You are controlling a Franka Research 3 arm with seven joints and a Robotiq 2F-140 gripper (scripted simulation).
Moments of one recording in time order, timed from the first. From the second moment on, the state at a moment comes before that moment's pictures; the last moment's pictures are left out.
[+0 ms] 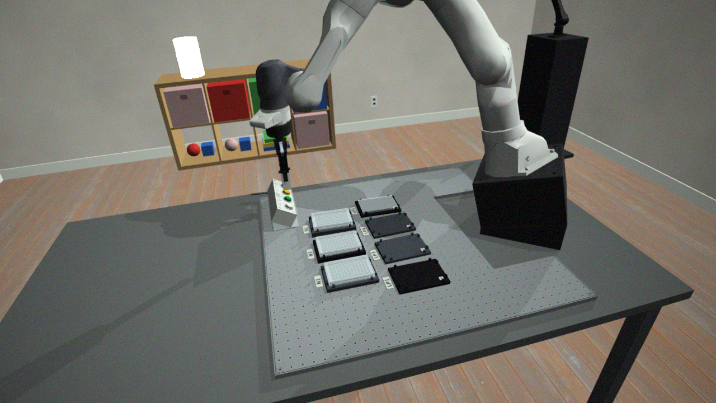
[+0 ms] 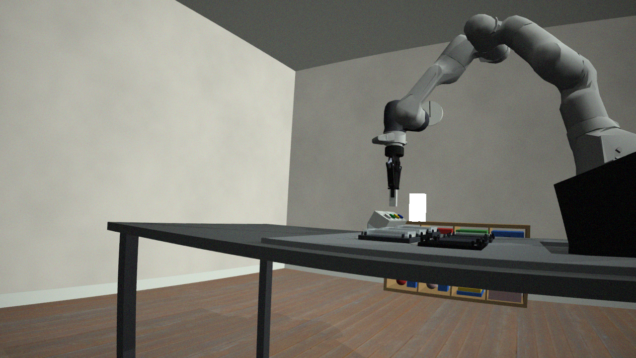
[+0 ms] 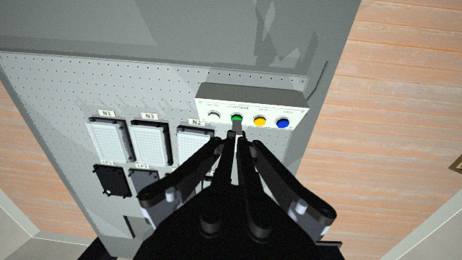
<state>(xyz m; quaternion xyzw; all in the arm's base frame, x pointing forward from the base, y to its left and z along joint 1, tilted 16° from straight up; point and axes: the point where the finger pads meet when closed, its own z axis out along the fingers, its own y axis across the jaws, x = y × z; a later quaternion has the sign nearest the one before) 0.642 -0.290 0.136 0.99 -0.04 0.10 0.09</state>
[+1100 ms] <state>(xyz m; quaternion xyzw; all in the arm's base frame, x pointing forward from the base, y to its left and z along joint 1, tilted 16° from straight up) 0.643 -0.292 0.121 0.99 -0.04 0.10 0.09</state>
